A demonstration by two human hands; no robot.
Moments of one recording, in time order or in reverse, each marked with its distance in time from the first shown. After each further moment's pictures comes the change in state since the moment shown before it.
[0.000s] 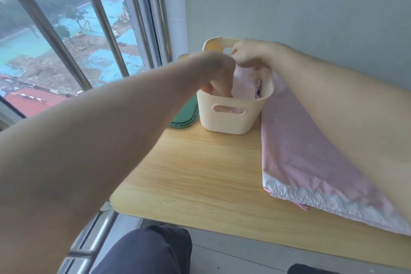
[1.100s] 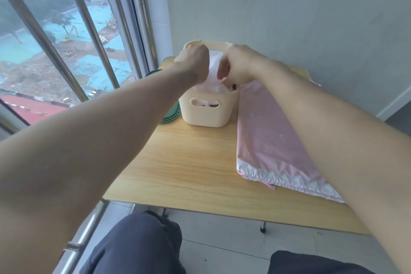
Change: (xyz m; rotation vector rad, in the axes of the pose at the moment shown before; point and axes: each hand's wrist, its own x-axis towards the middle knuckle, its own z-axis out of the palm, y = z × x) left_hand -0.003 0.004 0.015 -0.234 0.520 -0.042; right_hand -0.087 0.015 -0.002 0.046 0.106 -0.074
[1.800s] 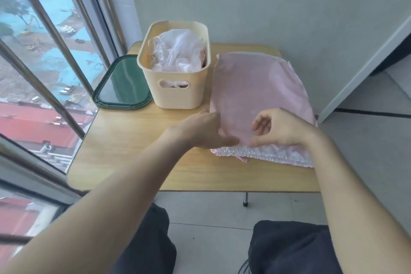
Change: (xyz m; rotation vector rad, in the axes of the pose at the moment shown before) left_hand -0.125 0.069 0.089 -0.195 -0.462 0.264; right_hand -0.181 0.113 0.081 0.463 -0.160 0.273
